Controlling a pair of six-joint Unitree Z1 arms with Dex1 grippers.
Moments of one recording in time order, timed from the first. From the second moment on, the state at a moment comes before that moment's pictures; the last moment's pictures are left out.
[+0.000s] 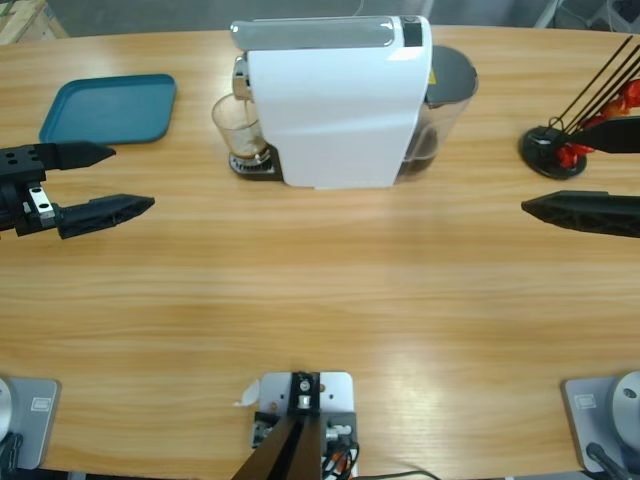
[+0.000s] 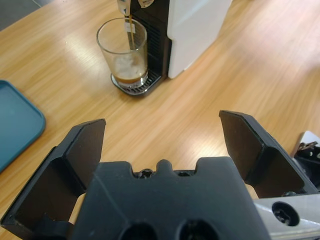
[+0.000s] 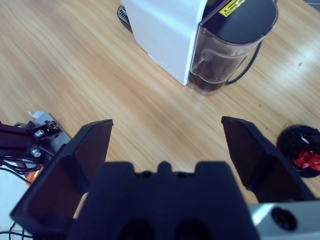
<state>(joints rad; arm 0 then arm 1) -0.52 1.16 -0.44 -0.16 -0.28 0.12 0.65 1.05 -0.89 0.60 0.14 -0.07</state>
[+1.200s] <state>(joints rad) -0.54 1.16 -0.42 -0.17 -0.28 0.17 0.65 1.05 -0.89 0.60 0.14 -0.07</state>
